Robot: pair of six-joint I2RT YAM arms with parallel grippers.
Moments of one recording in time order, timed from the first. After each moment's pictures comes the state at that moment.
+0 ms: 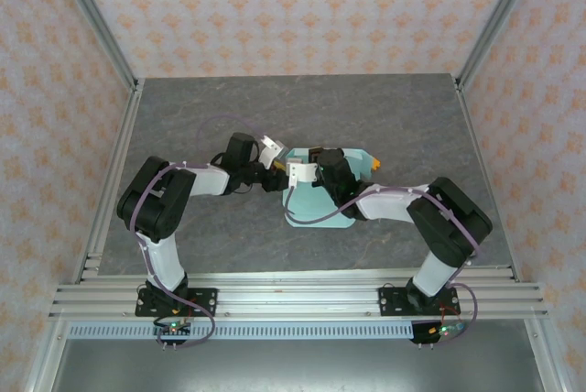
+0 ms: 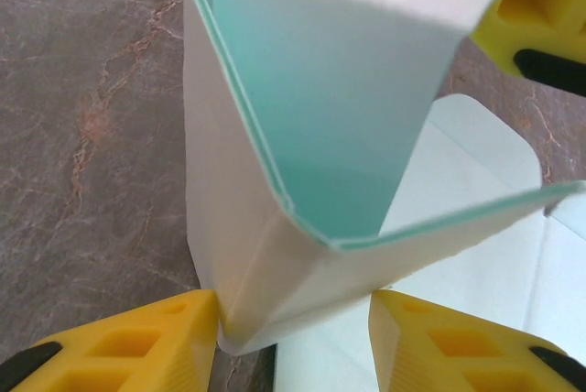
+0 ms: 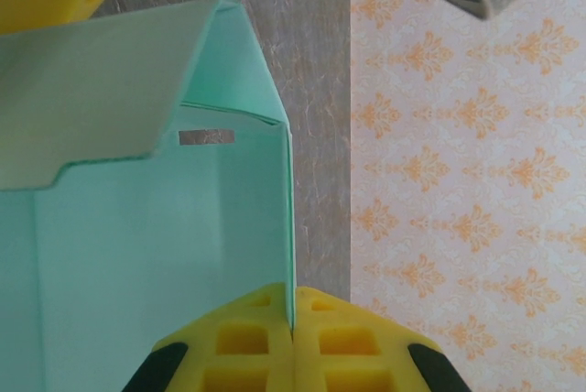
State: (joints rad) left arm -0.36 1.85 0.85 0.27 0.68 0.03; right arm 0.72 1.67 0.75 0.52 0.30 -1.27
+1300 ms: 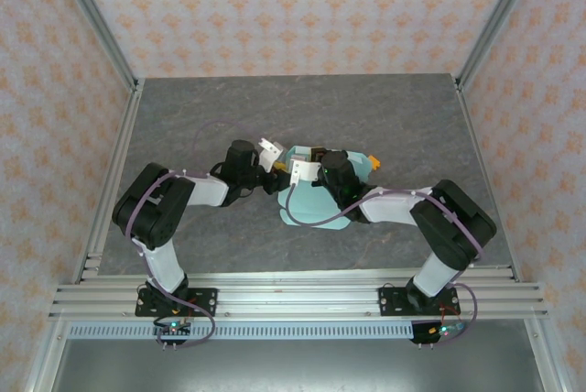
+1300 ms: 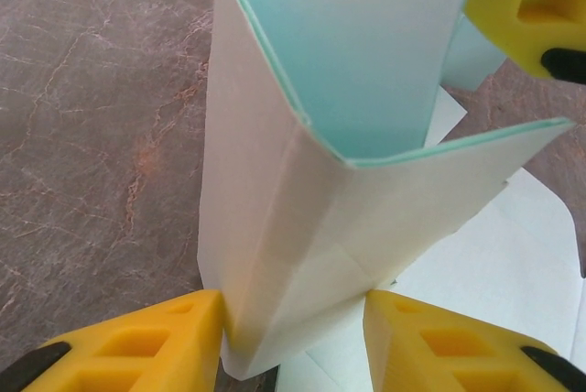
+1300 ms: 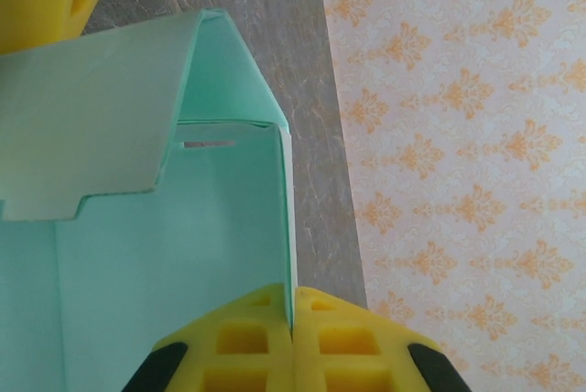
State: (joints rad) left arm -0.41 1.79 0.75 0.47 0.50 0.00; right arm 0.72 1.64 0.71 0.56 0.29 -1.15
